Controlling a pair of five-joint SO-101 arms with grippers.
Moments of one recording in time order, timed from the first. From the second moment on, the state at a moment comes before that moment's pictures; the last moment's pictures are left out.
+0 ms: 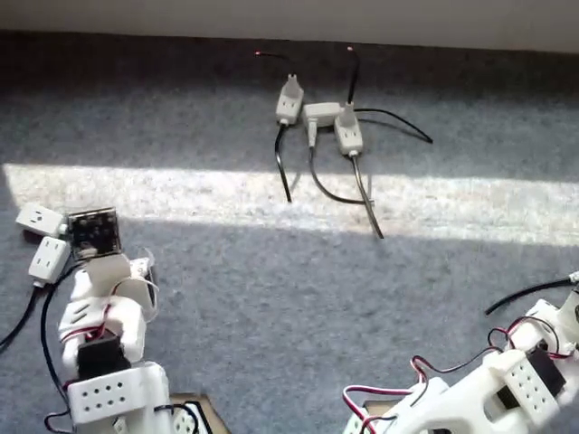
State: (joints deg) left arm -22.4 -90.3 88.7 50.2 -1.7; right arm 57.1 -50.3 74.3 21.3 25.5
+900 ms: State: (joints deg) left arm -48.6 -40.0 50.2 56.5 -40.5; right arm 57.4 -50.3 75.6 25.4 32.2
